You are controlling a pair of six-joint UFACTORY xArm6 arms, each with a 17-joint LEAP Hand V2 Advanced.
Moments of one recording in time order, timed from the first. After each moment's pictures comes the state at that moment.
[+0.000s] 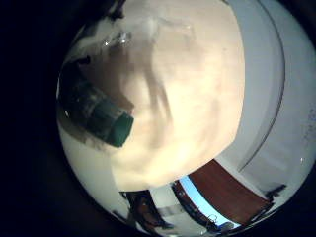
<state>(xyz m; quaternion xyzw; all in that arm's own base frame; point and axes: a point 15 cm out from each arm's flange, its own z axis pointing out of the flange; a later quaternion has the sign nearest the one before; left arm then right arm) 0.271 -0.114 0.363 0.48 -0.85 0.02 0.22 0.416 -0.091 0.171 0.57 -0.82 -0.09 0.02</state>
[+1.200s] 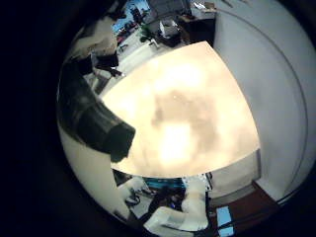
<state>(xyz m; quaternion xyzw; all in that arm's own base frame) 0.301 -0.147 0.455 0.50 -0.81 0.13 0.29 0.345 -0.055 0.479 0.58 -0.69 -0.08 -0.43</state>
